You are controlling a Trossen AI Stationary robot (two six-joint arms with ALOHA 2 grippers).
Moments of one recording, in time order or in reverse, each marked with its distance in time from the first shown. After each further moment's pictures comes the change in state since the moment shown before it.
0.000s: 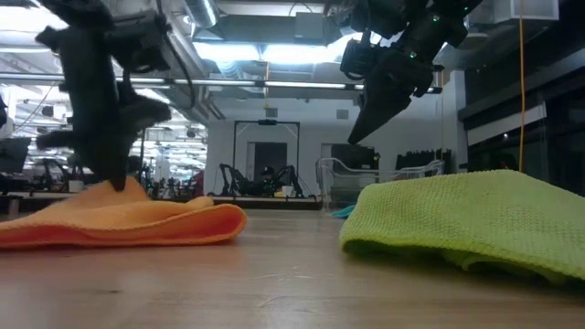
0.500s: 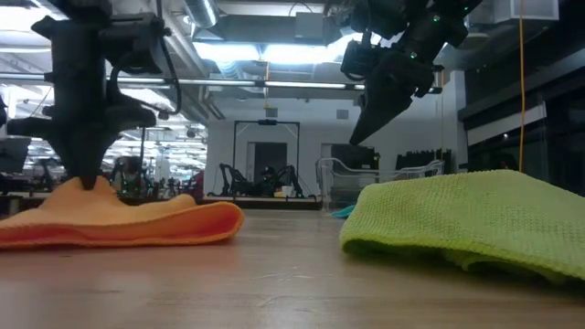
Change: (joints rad) left arm -0.017 0.003 0.030 -0.178 0.050 -0.133; right arm 0.000 0.000 0.000 -0.009 0.000 0.003
